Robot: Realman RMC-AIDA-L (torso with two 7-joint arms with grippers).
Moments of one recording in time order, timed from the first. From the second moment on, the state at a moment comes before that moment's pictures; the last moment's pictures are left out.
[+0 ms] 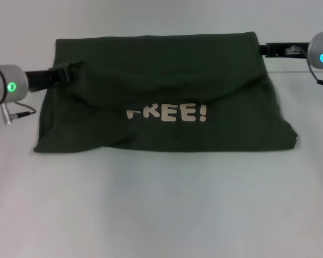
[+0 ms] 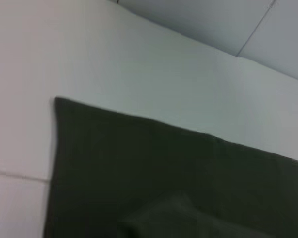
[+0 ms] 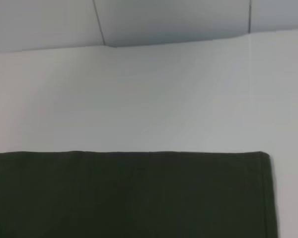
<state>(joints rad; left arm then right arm) -0.74 -2.06 0.75 0.70 2.30 0.77 -2.43 0.94 2.00 -0.93 -0.49 -2.30 -0.53 2.34</state>
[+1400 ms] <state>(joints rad) -0.53 -2.05 0.64 0.65 2.17 0.97 -2.19 0.62 2.01 -0.86 -0.70 -1.88 -1.13 2.20</state>
